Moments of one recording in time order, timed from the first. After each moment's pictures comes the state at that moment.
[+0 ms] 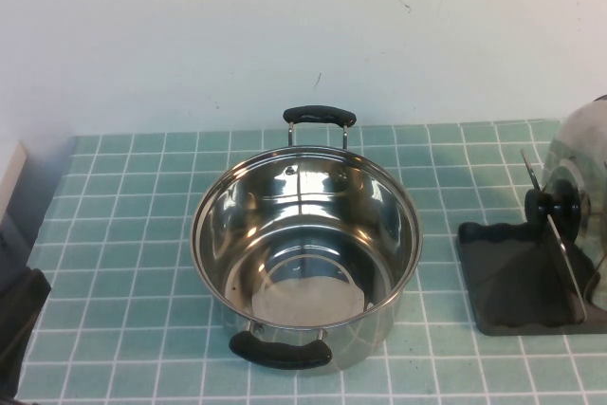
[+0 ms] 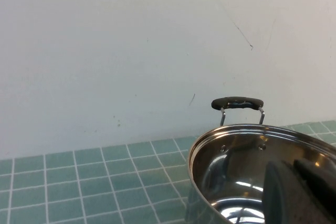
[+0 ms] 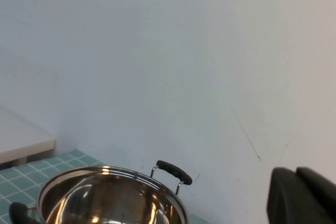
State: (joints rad) right arm -0.08 0.04 -0.49 1.08 0.74 -1.12; left arm -0.50 0.34 -0.24 -1.47 -0.16 1.30
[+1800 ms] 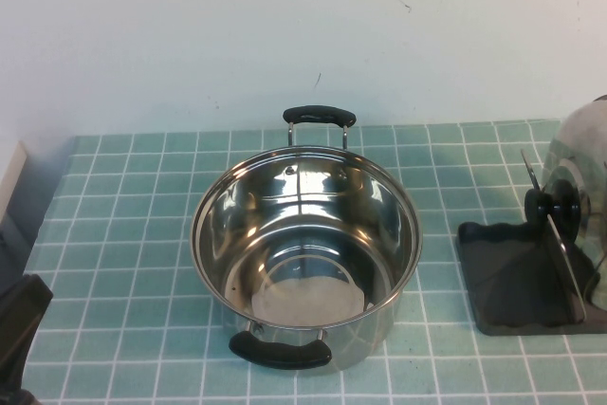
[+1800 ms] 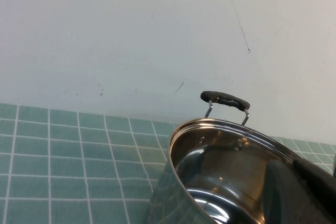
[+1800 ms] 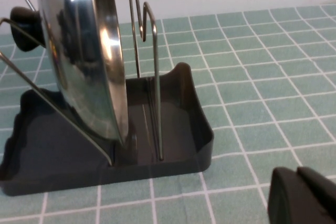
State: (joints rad) right arm -0.05 -0.01 0.02 -0.16 0.42 0.20; left arm -0.50 0.34 -0.24 -1.73 -0.16 1.30
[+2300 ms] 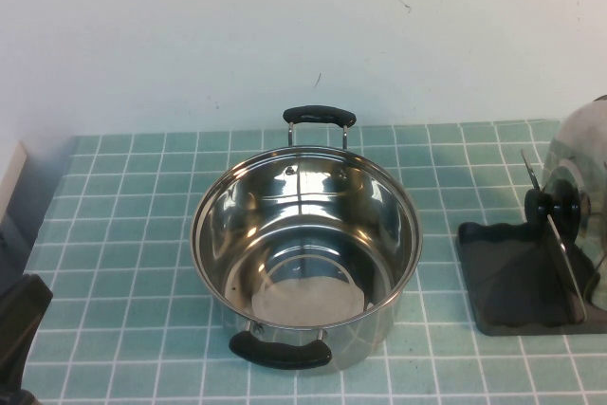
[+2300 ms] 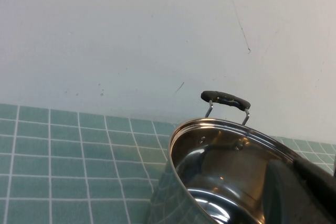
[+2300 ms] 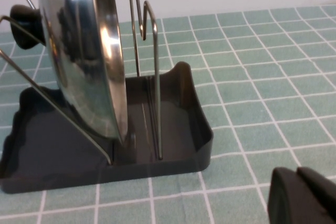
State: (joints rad) right arm -0.05 -0.01 0.02 -0.16 0.42 0.20; left arm -0.50 0.34 -0.24 -1.73 -0.16 1.30
